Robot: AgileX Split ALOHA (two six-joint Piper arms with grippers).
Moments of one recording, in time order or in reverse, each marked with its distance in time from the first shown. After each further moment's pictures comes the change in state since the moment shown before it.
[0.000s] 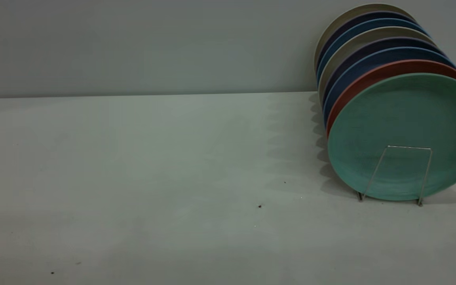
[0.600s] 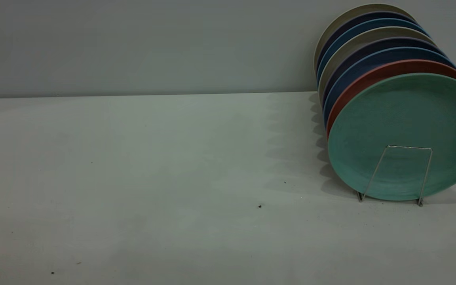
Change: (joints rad) left arm -0.153 -0.040 0.001 -0.013 0.000 -0.001; right arm 0.000 -0.046 0.001 -0.053 -0.006 0.076
